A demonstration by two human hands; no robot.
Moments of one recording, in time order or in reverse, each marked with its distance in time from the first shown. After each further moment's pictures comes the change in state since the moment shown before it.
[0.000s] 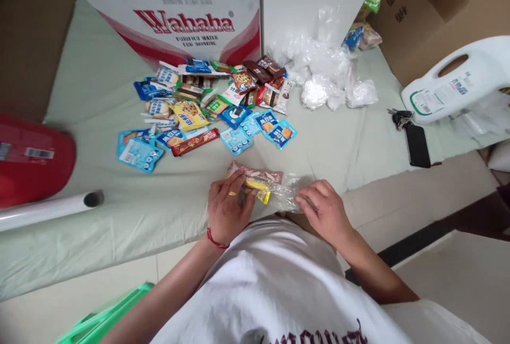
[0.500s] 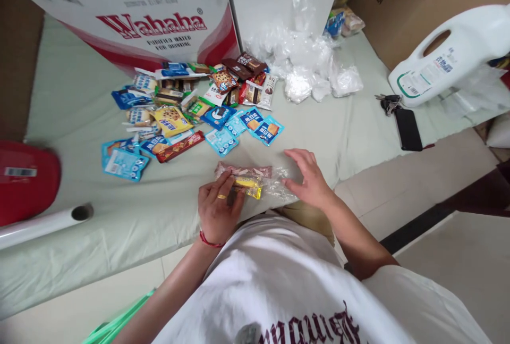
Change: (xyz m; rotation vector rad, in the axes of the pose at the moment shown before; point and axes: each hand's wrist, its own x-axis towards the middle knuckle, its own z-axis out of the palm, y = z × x) left_hand -0.004 -0.008 0.009 0.037 0.097 0.115; right_hand 0.036 0.037 0.017 0.186 0.025 0.091
